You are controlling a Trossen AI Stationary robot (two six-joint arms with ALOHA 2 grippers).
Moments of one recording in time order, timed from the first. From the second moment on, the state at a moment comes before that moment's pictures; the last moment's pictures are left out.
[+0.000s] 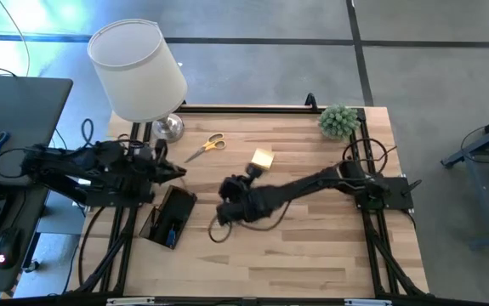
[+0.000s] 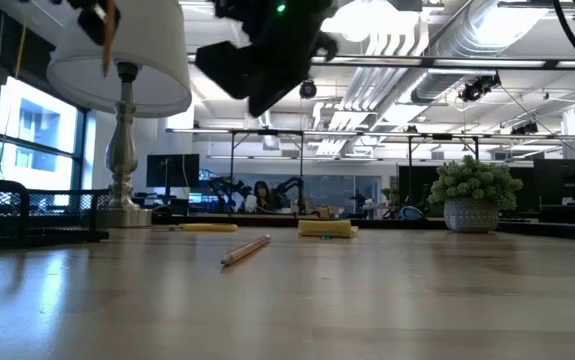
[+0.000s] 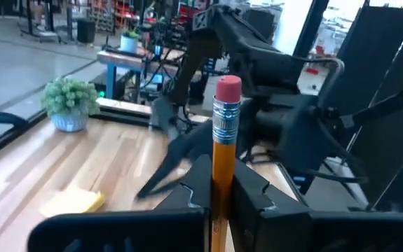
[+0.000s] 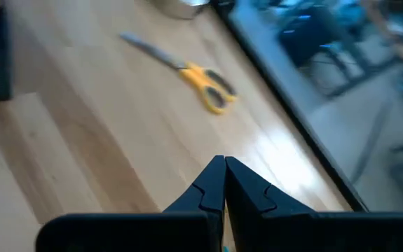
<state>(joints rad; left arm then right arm) -0.03 0.46 0.51 -0.13 -0.06 -0.22 0.26 2.23 1.95 -0.92 0.94 0.49</state>
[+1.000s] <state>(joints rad) -1.01 0.85 0.87 -0.76 -1.24 -0.85 -0.05 2.19 1.95 -0.50 0.07 -0.20</state>
